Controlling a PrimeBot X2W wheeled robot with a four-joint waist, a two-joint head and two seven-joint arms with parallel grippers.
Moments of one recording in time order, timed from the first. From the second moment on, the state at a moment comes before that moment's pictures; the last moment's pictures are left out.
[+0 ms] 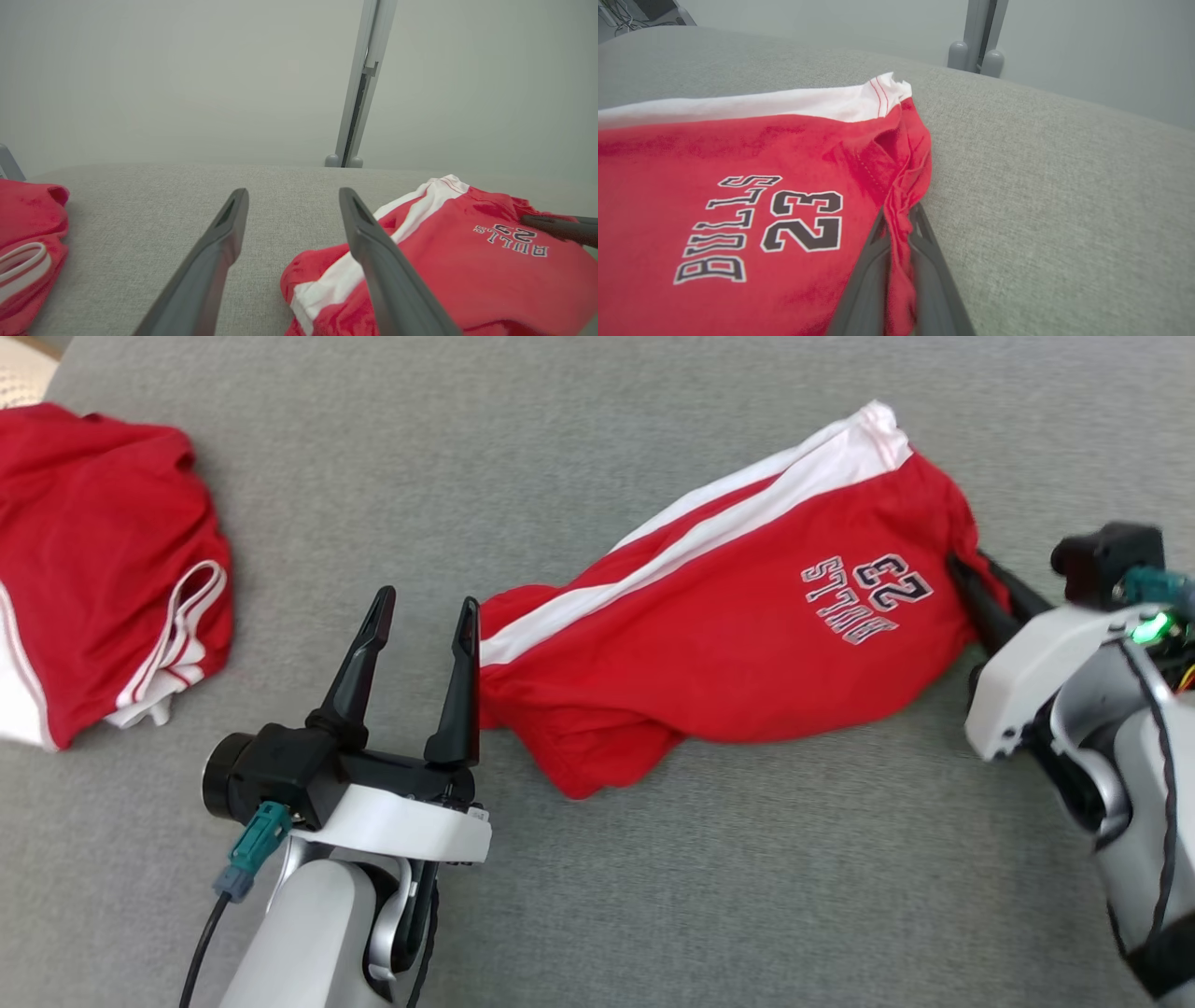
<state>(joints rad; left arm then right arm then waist) -0.29 0.05 -0.26 0.11 -0.29 0.03 -0.26 -0.58 -0.36 0.30 0.36 0.35 0.13 0.27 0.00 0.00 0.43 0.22</state>
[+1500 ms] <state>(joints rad) -0.19 0.10 -0.22 0.09 -0.30 0.09 -0.25 -0.25 -0.09 0.35 0.02 0.30 0.13 0.20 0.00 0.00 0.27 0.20</state>
